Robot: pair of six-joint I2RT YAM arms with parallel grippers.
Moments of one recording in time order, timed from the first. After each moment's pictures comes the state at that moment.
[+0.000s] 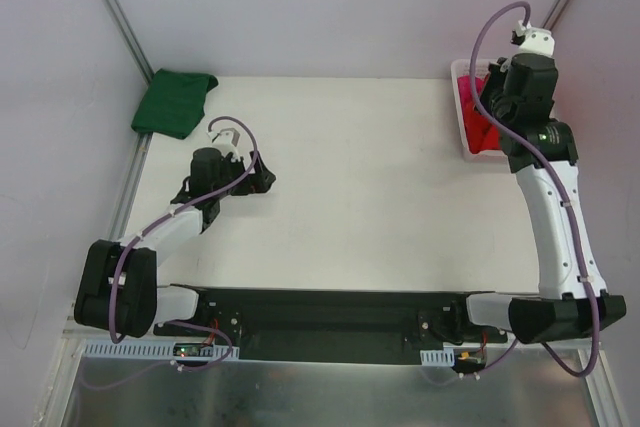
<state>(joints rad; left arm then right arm) -0.17 1.27 0.56 0.19 0.27 -0.37 0.12 1.29 1.56 -0.63 0.29 0.18</state>
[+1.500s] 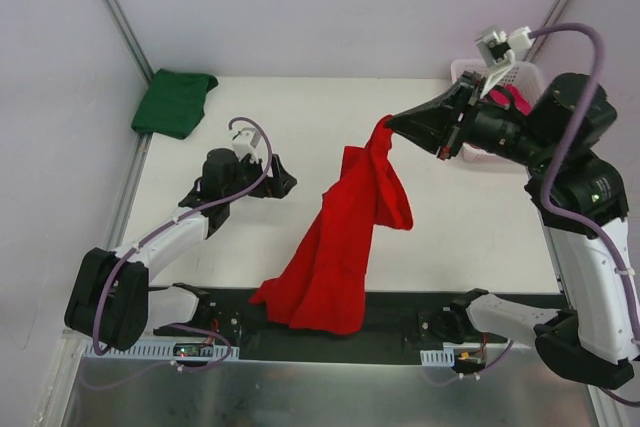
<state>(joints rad) -0.35 1.22 0.59 0.19 0.31 -0.39 0.52 1.11 1.84 -0.63 -0.66 0.48</state>
